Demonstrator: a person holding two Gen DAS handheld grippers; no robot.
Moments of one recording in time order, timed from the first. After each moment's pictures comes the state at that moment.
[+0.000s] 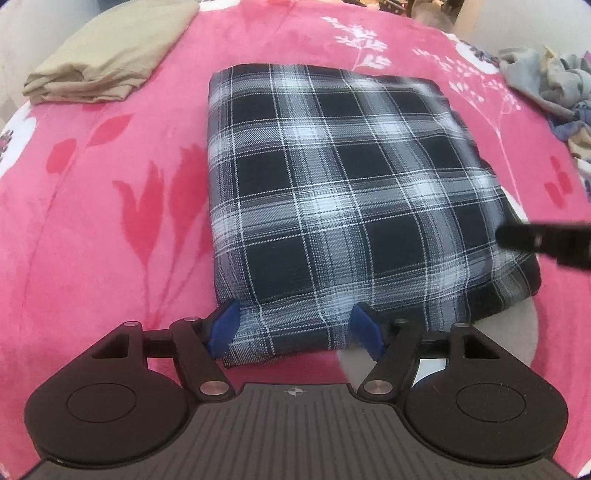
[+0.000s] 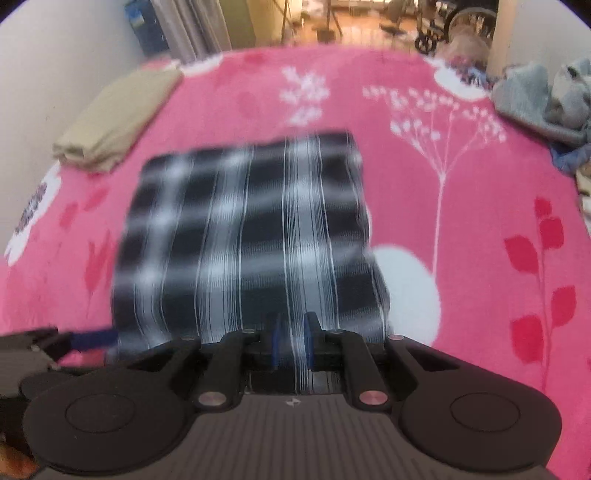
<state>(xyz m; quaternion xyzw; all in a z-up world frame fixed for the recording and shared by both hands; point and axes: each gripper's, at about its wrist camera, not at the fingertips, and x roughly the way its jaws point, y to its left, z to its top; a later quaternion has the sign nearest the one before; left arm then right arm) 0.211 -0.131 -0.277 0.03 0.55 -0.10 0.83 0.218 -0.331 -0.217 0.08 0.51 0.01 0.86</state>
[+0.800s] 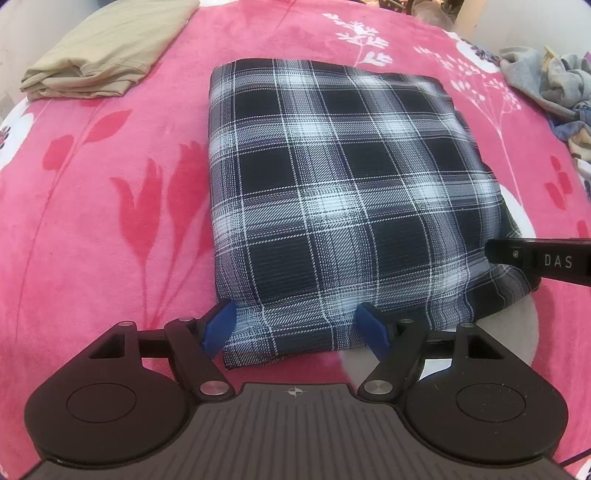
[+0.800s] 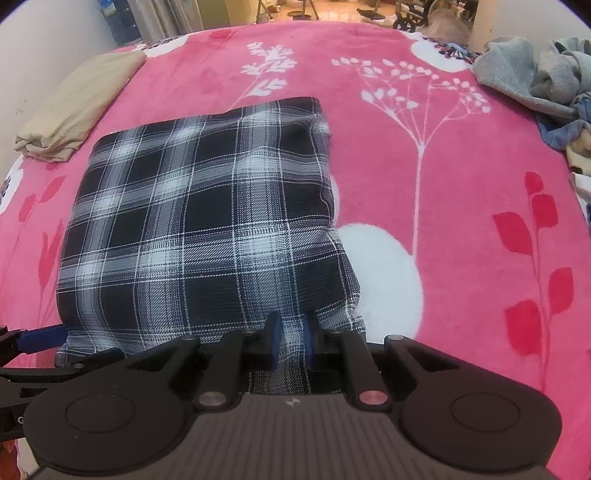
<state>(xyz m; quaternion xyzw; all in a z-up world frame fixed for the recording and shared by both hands) 0.212 -0.125 -0.278 0.02 0.55 -0.10 0.83 0.223 -0.347 -0.254 0.08 0.54 -0.03 0.84</state>
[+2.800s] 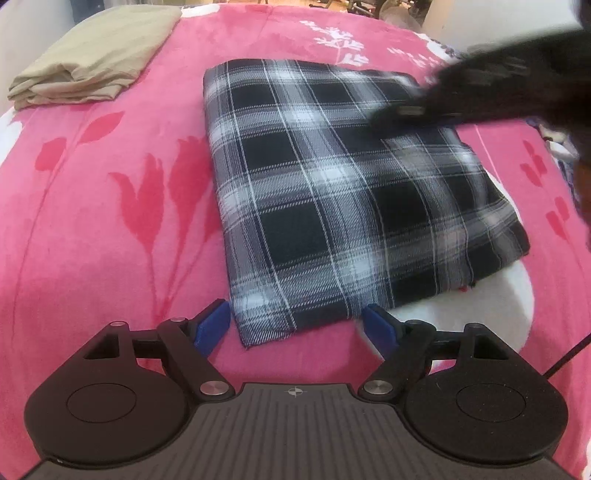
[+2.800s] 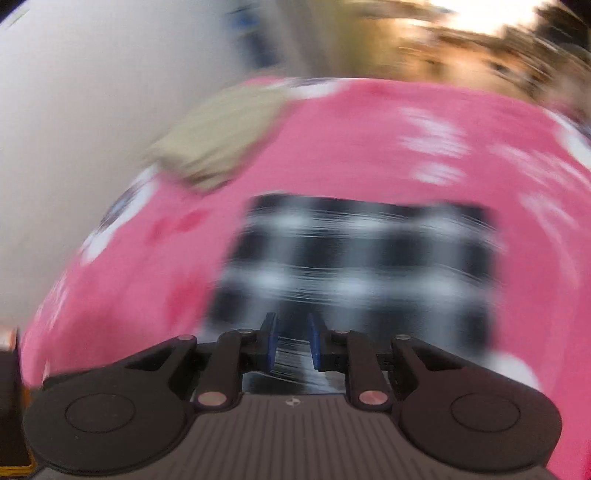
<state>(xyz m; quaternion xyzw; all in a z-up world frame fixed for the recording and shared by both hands) 0.191 -0.103 -0.284 0.03 0.53 -0.16 0.84 0.264 -0.279 -0.229 0.04 0.46 0.23 0.86</state>
